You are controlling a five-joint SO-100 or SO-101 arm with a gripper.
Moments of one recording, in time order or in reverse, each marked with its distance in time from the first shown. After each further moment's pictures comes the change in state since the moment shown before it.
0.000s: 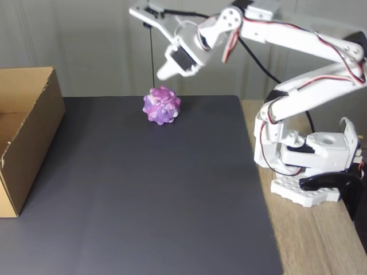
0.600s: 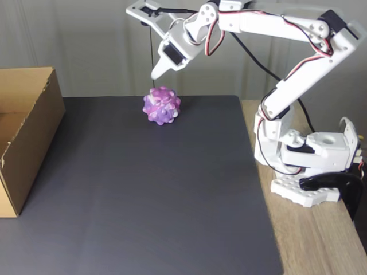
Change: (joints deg) arm 8.5 -15.9 -5.2 -6.2 3.3
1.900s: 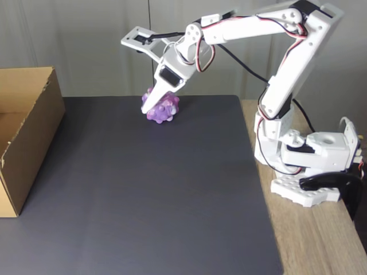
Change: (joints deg) arm 1.1 -15.6 1.8 -6.2 6.8
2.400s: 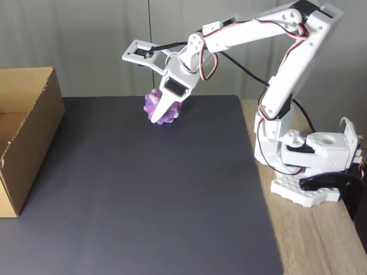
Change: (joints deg) arm -0.3 -1.1 4.5 -3.2 5.8
